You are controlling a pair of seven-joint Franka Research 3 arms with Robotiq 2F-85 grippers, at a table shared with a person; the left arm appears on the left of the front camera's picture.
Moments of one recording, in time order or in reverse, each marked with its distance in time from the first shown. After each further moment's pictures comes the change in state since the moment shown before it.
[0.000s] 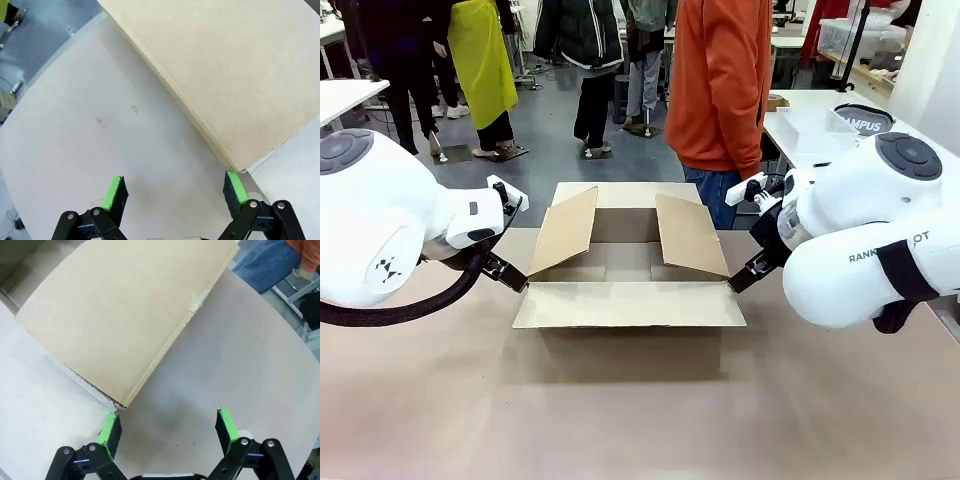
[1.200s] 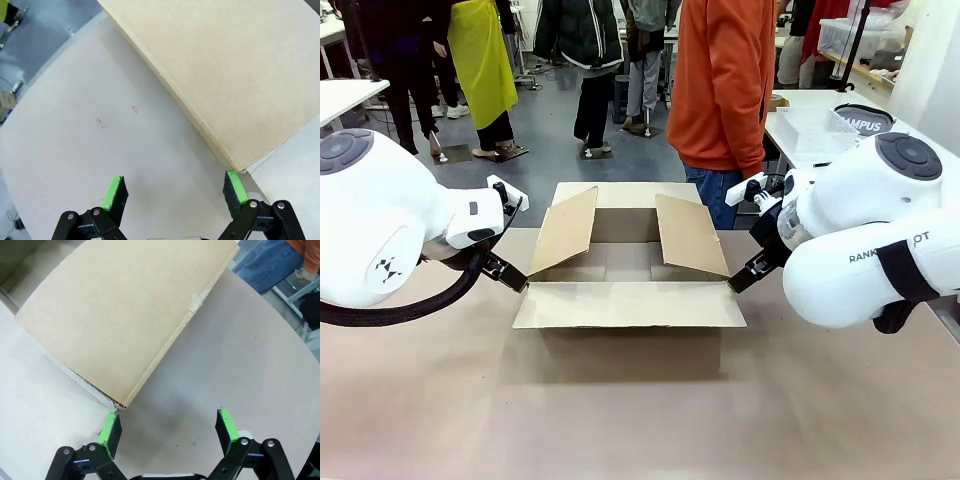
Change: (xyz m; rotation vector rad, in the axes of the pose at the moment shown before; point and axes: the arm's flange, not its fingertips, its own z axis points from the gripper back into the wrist) left arm 0.000 0.000 0.000 0.000 0.000 0.000; right arm 0.000 0.000 0.000 0.000 0.000 0.001
